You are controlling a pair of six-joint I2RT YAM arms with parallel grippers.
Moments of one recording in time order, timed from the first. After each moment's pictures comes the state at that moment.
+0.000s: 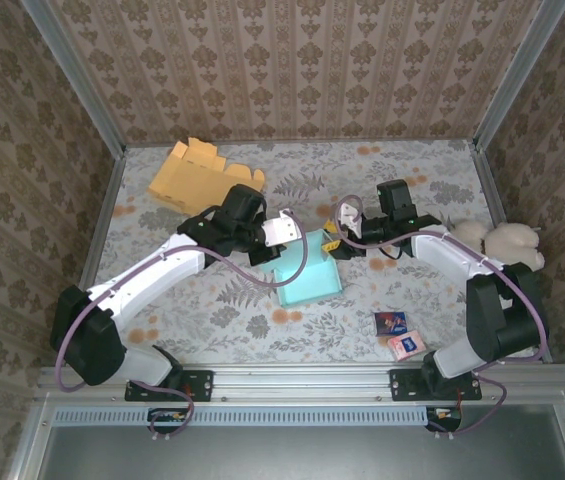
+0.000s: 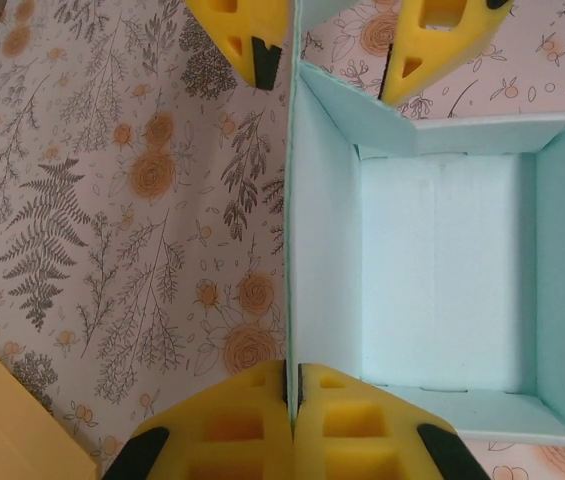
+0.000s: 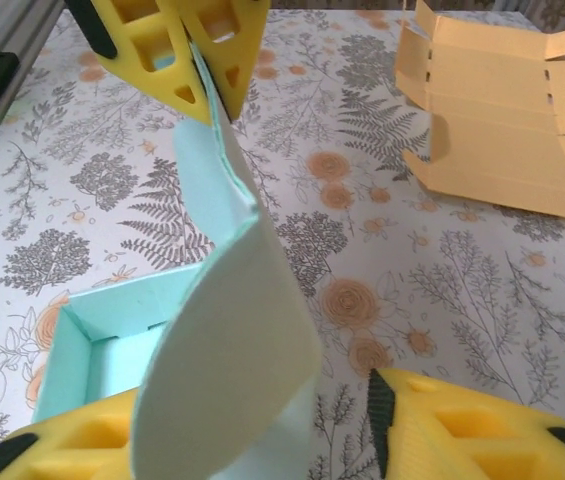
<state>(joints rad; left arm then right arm) -0.73 1.40 1.12 -0.54 0.26 0.69 0.26 1.51 0.94 -0.24 -0.92 -0.82</state>
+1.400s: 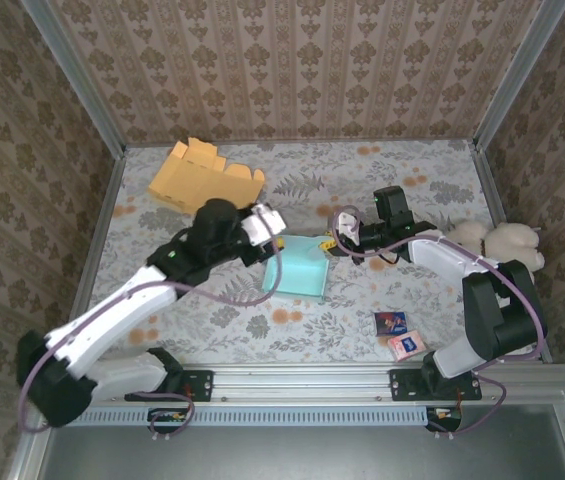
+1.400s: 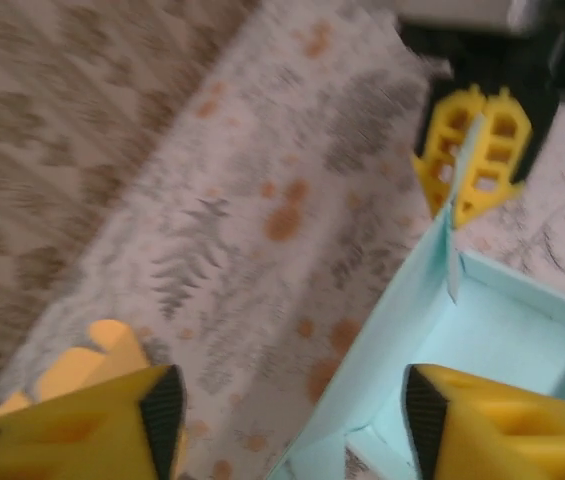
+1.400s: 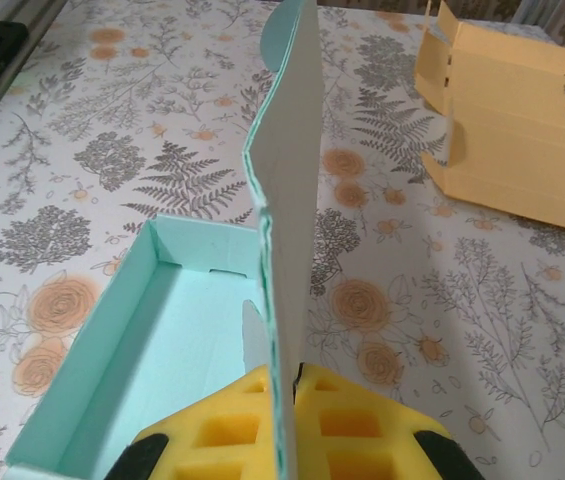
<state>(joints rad) -0.77 1.07 0.93 -0.29 0.04 0.43 0.27 1.52 0.87 -0.15 -0.92 -0.88</state>
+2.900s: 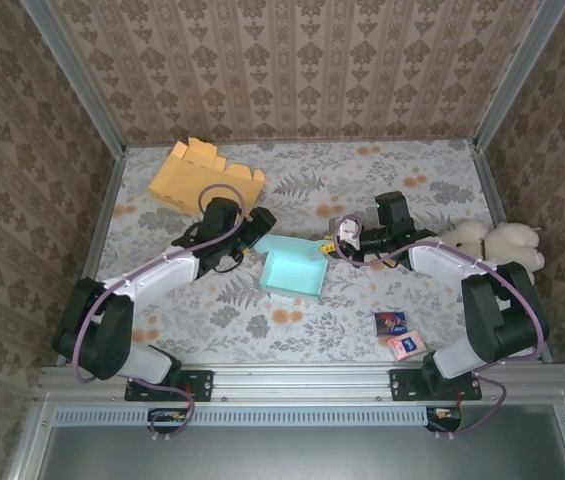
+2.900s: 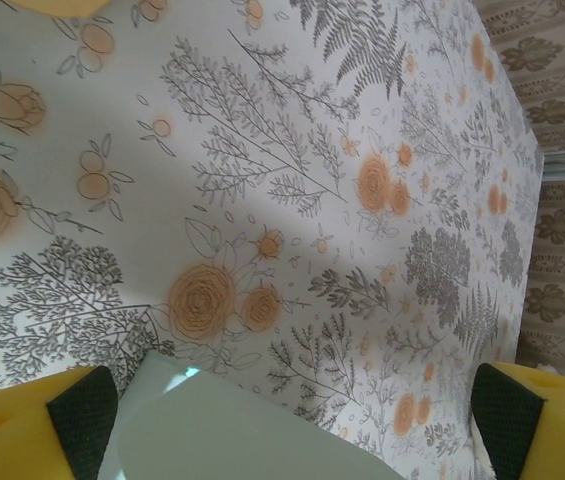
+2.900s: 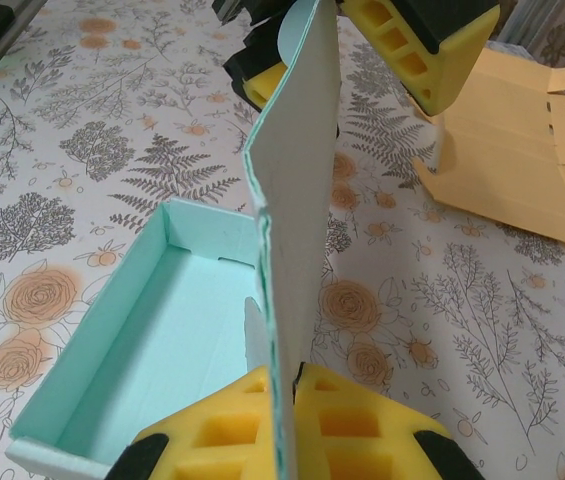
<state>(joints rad) -0.56 1.43 0.82 -0.07 0.15 -1.11 0.27 1.51 0.80 -0.03 -0.92 -0.88</state>
